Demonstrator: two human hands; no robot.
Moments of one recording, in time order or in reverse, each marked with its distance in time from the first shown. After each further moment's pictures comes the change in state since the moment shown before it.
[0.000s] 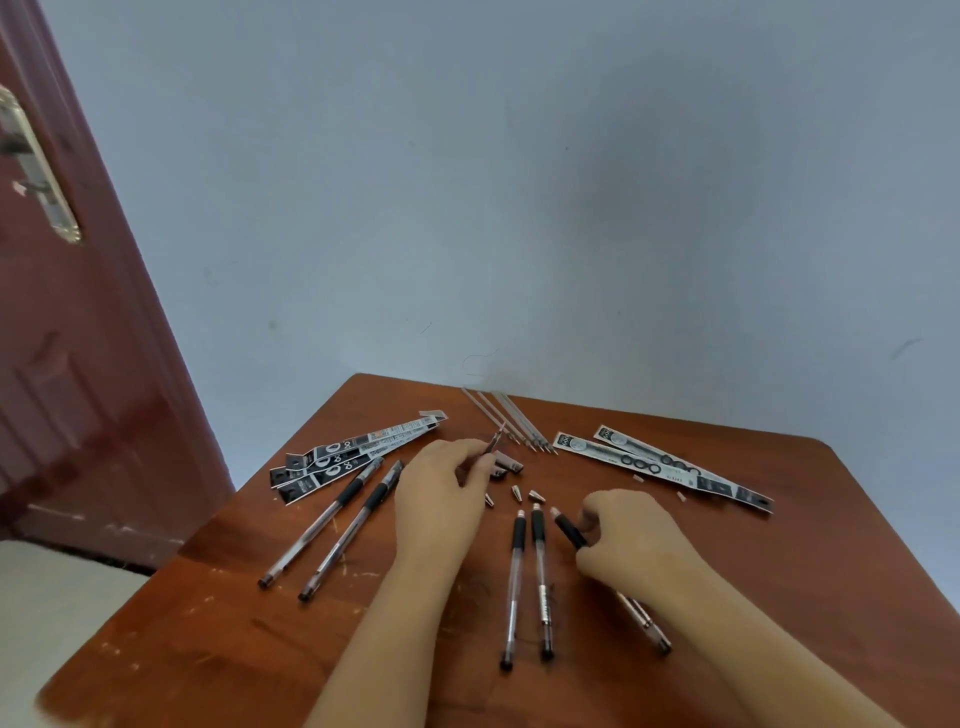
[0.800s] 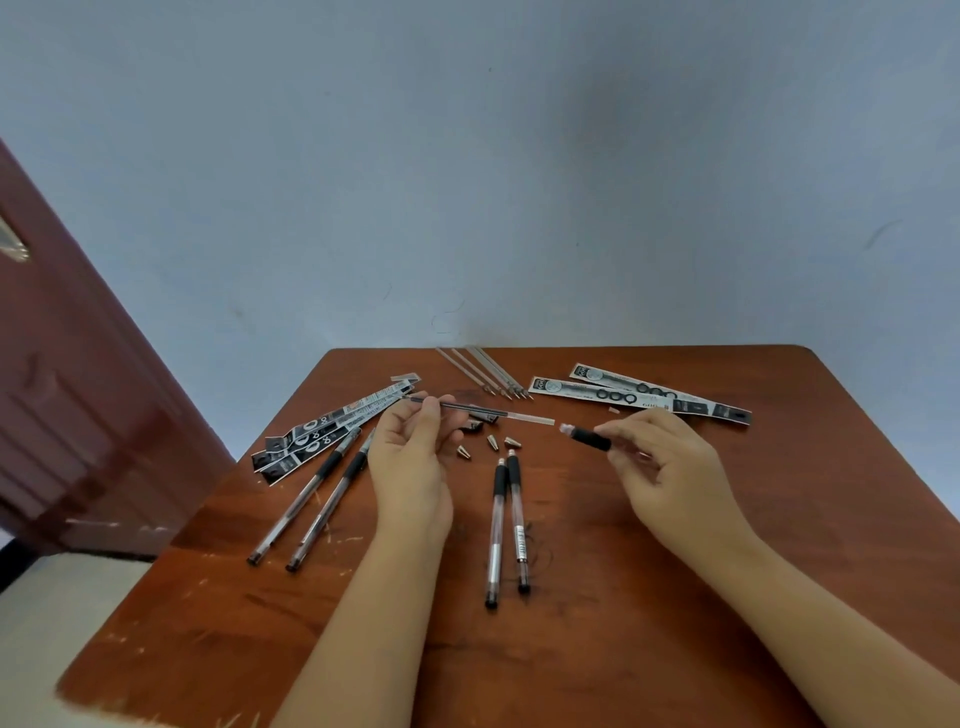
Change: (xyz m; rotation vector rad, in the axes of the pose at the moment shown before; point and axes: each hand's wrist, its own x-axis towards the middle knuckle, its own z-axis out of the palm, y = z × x) left_hand -0.010 0.012 0.014 -1.128 0.100 -0.452; right_hand -0.016 0.061 0.024 0.399 0.736 -0.390
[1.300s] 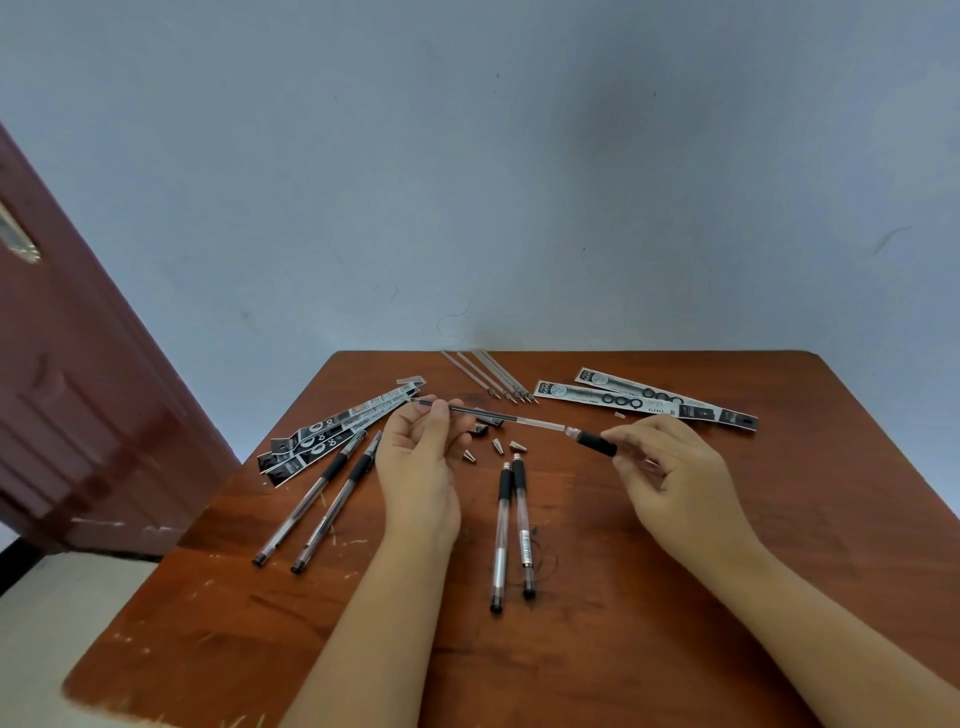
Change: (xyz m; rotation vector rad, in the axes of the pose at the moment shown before) left_hand -0.001 -0.001 0.000 0.010 -0.019 0.015; right_hand -0.002 -0.001 0.001 0.011 0.021 -0.009
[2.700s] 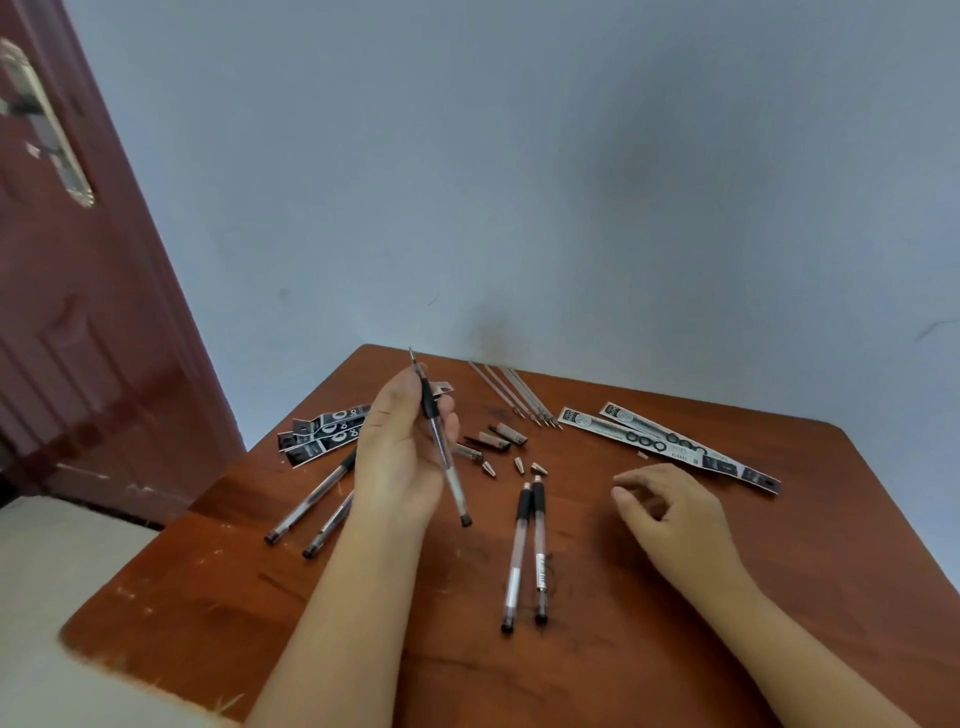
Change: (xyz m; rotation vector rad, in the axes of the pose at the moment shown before) left_hand 0.012 0.036 -0.015 -0.329 -0.008 -0.127; right_hand 0.009 0.009 0.014 -0.062 -0.191 0.142
